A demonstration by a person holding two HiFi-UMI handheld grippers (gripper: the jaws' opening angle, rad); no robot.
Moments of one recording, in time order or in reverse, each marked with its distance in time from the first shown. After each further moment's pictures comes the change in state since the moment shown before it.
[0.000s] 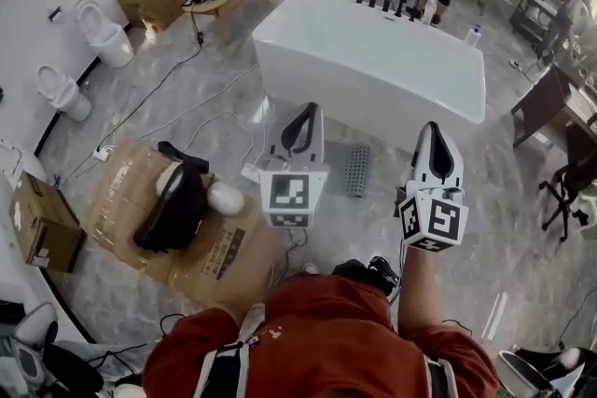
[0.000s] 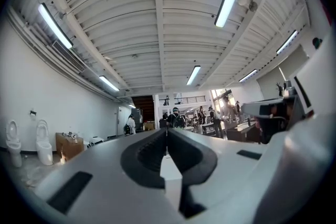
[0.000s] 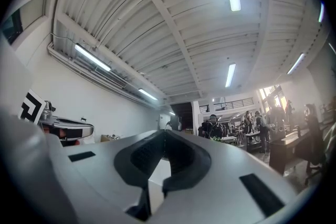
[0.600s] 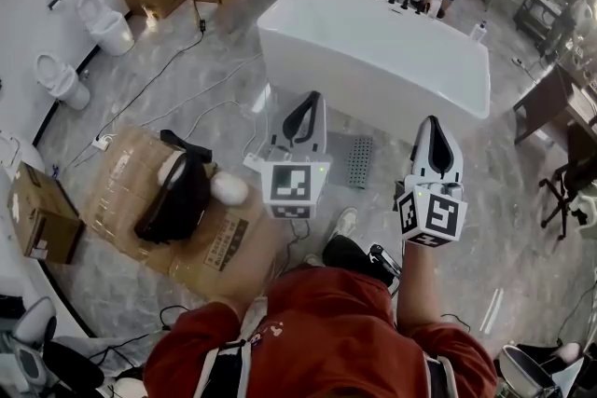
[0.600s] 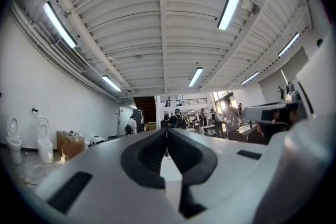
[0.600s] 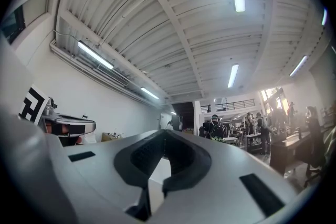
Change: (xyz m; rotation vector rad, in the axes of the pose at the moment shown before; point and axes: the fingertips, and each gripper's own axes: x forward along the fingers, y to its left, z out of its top) left arm -0.013 0.026 -0.006 -0.019 -0.019 0.011; right arm 0.000 0.035 -0.009 -0.026 0.006 0.007
